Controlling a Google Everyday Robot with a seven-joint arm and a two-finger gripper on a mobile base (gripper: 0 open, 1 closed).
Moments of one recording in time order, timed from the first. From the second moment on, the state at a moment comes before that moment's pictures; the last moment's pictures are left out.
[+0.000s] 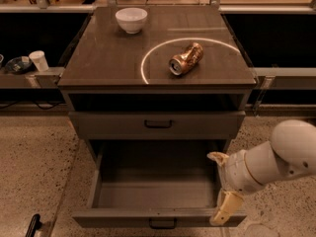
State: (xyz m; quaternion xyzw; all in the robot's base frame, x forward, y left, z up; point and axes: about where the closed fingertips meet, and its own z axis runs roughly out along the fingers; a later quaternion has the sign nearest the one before) arm 0.389 -0.145 0.660 -0.61 0.73 0.20 0.22
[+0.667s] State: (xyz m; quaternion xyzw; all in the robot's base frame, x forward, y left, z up) arm 0.360 -0.163 0.582 -0.63 0.69 0.18 0.30
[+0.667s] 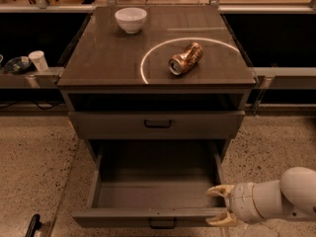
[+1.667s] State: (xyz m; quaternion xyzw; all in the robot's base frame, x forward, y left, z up) arm 0.342 -0.143 0.479 -0.66 0.69 0.19 0.22
